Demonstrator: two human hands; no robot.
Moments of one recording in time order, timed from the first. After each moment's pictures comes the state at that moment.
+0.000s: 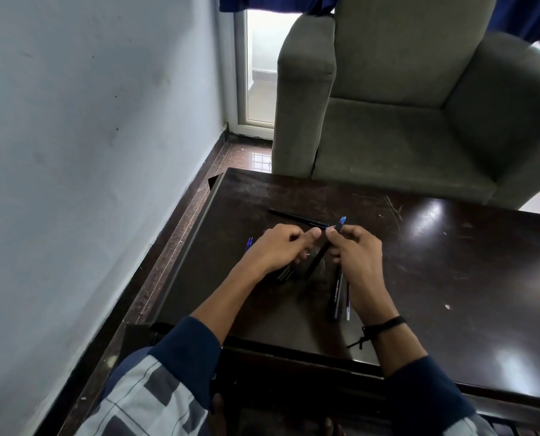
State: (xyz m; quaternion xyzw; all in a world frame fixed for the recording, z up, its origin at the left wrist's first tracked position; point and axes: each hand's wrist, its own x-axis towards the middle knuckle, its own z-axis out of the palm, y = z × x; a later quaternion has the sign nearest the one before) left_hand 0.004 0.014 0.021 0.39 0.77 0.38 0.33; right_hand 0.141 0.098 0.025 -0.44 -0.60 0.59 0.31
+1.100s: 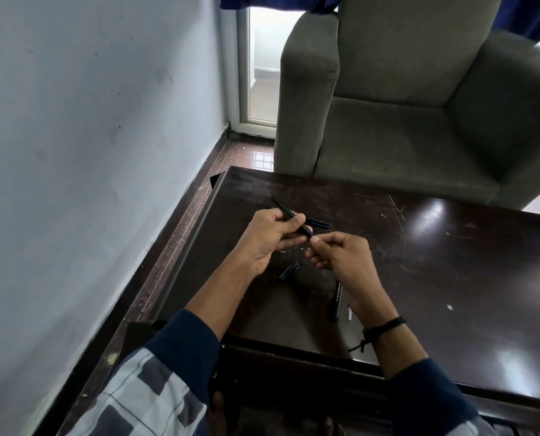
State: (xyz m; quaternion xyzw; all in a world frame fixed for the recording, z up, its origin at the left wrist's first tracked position) left_hand -0.005 0.009 0.031 0.19 0.56 0.68 0.43; right_hand 0.139 0.089 0.030 -0.37 -0.65 0.63 0.22
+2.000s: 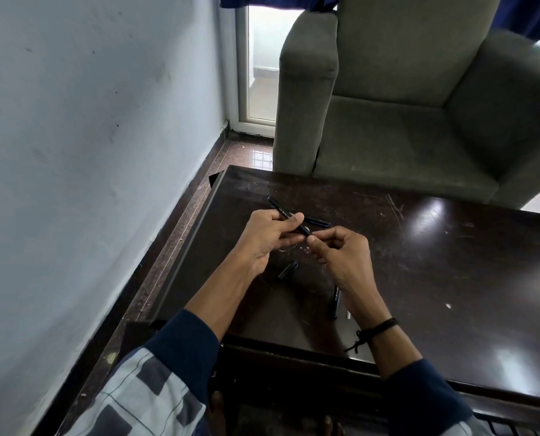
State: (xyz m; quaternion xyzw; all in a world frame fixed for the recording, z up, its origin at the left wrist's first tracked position) left_hand -0.006 0.010 0.027 0.17 0.59 0.67 0.41; right_hand 0.137 0.083 0.027 -0.38 -0.70 0.55 0.27
